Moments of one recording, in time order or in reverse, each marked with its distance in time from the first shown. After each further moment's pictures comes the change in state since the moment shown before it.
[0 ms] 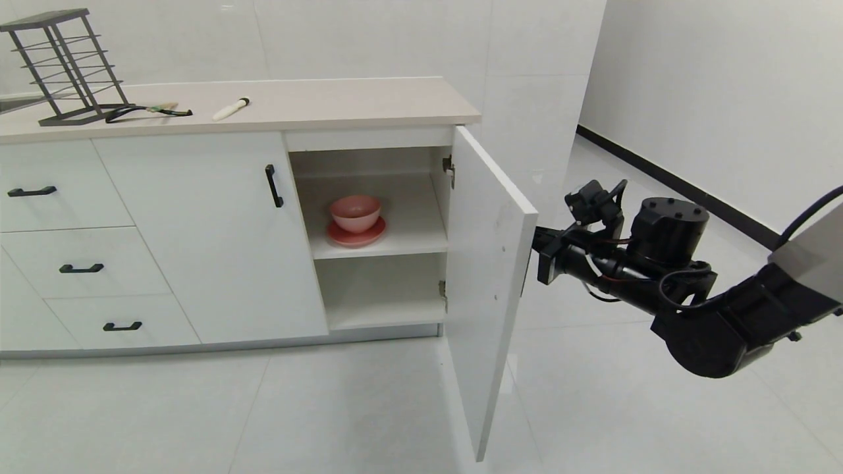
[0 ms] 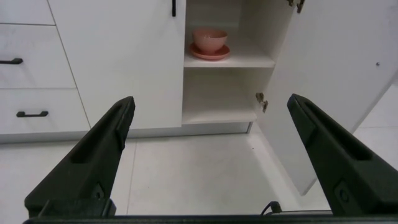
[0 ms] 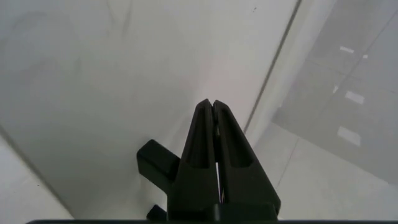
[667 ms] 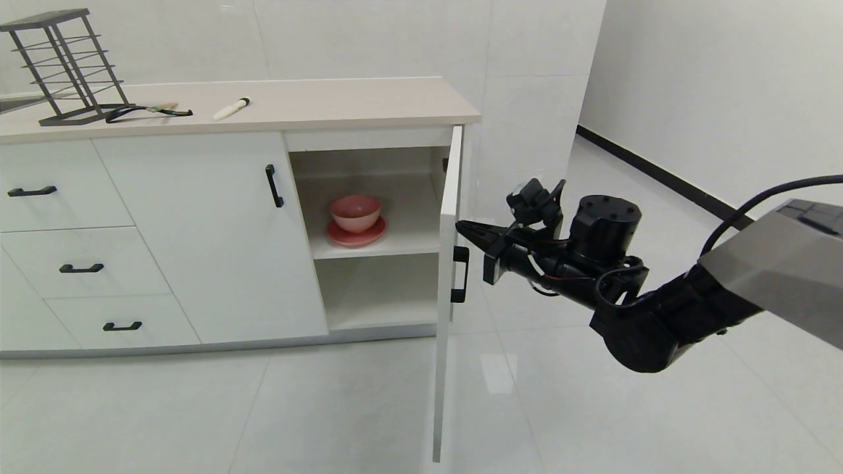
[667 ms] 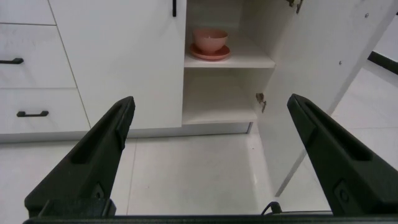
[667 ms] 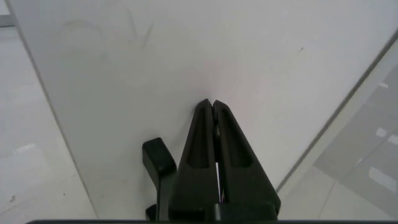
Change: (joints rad) left arm 0.000 0.000 0.000 -0.001 0.007 -0.003; right arm 0.152 0.107 -0.177 -0.004 0.005 0.000
